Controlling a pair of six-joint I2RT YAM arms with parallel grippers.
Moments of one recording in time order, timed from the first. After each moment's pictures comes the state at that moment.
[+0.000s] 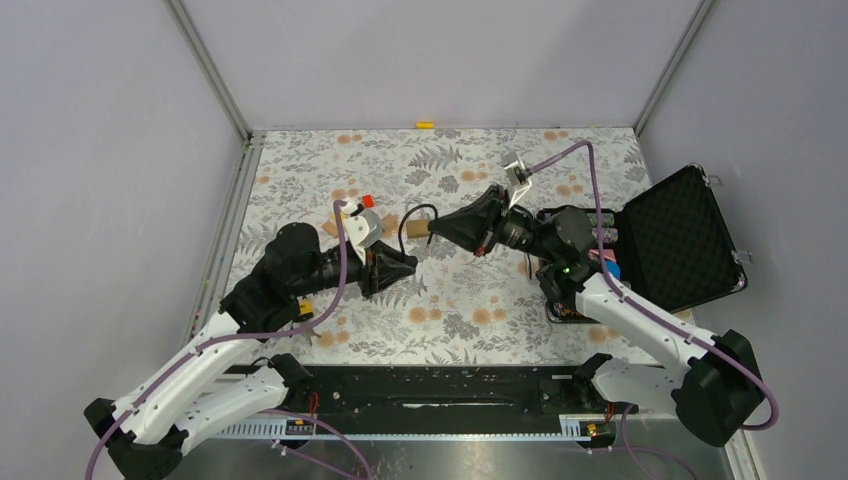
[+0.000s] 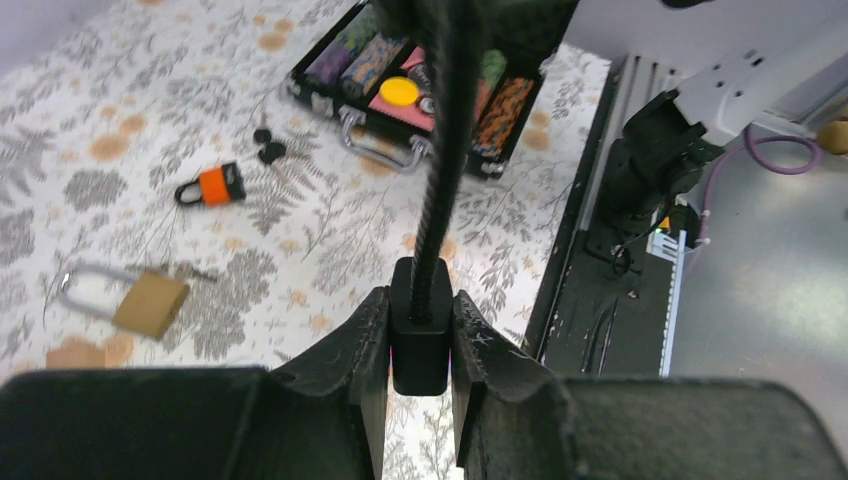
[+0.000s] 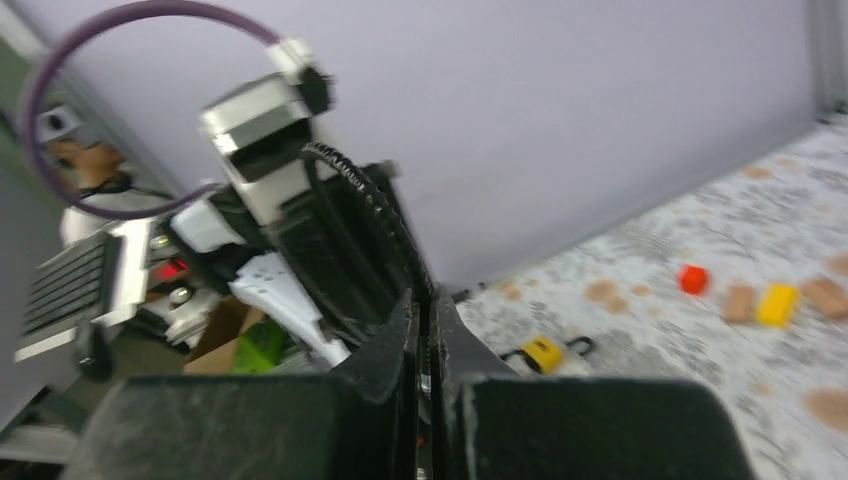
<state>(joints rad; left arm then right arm) -0.74 0.77 0.87 -0.31 0.43 -0.05 0.63 1.14 0.76 0.74 -0.65 0.76</state>
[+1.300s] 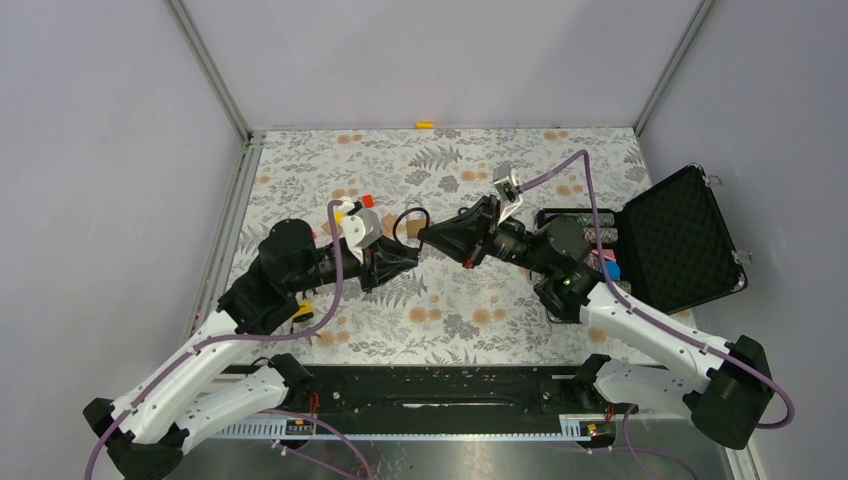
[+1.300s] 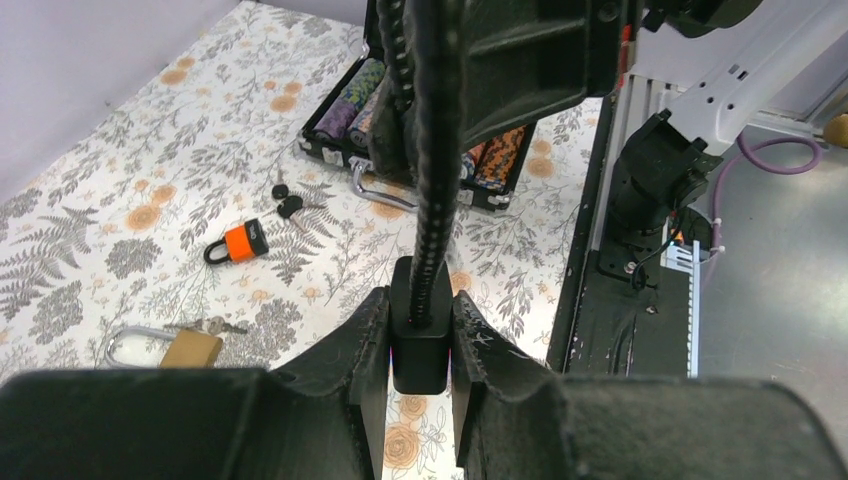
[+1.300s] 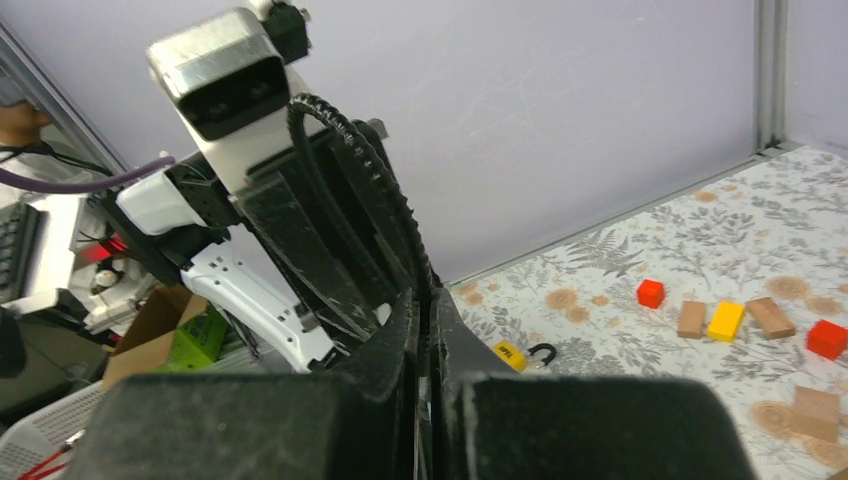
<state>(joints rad) -0.74 0.78 0.90 -0.22 0.50 0.03 0.81 1.07 0.79 0.61 -0.48 0.54</state>
